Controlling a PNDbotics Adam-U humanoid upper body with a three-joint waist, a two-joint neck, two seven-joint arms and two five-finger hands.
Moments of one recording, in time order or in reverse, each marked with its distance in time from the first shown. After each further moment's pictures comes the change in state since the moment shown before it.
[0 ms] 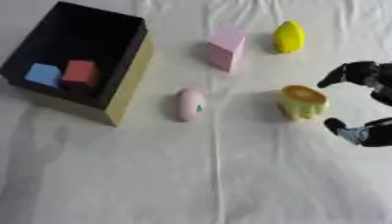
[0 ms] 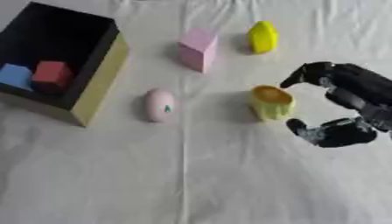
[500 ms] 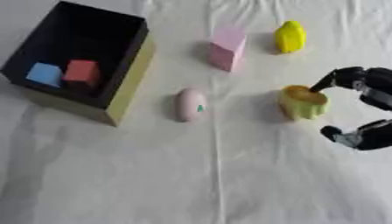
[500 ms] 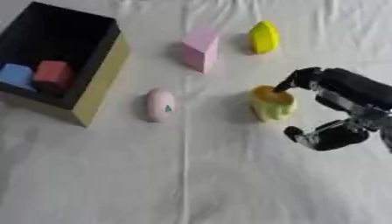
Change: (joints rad) left arm 0.000 0.000 0.000 0.000 0.000 0.003 -0.003; right arm -0.031 0.016 0.027 0.000 0.018 0.058 0.049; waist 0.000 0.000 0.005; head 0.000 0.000
